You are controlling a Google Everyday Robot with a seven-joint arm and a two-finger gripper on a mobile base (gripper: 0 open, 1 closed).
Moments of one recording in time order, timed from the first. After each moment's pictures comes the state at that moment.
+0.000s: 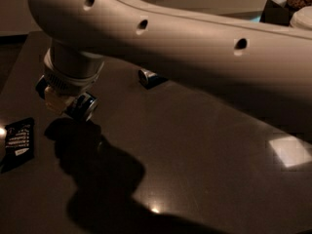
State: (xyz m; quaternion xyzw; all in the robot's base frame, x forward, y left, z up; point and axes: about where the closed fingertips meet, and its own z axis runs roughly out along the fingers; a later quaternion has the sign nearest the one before) arm 0.479 0.196 0.914 -0.54 0.79 0.12 0.26
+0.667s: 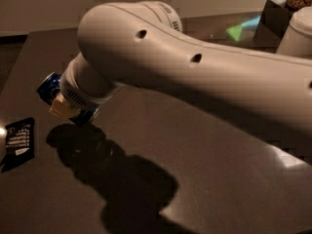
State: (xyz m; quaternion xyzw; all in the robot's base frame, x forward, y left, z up) arm 0.464 0.187 0.918 -0.54 0.75 0.17 0.35
